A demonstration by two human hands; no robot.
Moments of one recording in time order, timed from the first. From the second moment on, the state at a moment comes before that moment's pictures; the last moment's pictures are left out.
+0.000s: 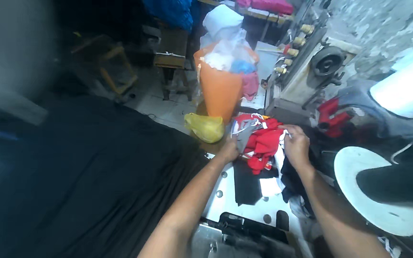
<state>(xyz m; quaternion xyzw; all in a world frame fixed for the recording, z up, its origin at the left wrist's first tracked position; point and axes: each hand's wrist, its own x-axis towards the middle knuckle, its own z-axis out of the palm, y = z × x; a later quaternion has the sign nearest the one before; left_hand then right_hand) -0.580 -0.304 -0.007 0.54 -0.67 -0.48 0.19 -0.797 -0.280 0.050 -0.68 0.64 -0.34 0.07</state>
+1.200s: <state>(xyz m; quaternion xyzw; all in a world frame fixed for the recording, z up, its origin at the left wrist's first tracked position) -0.605 -0.232 -0.005 0.37 -0.87 -0.30 -0.14 -0.807 -0.169 0.028 -0.77 0.61 -0.17 0.05</state>
